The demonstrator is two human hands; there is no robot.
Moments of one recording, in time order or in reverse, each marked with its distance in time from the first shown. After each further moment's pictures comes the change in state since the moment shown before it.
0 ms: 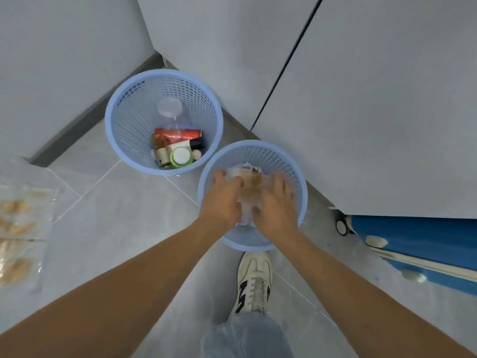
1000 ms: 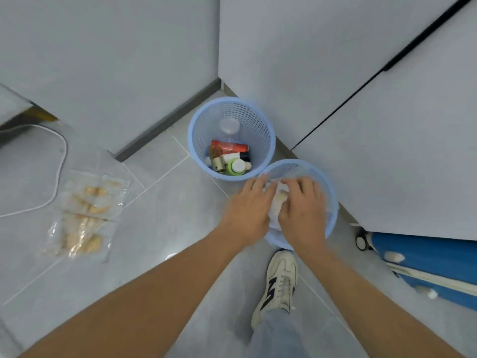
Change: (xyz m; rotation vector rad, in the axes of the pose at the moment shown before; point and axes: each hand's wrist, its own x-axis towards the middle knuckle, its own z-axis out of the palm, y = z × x) left_hand -0.091 -0.018 -0.097 0.186 0.129 0.292; right_hand -0.044 -0.100 -0.086 0.088 0.336 -0.147
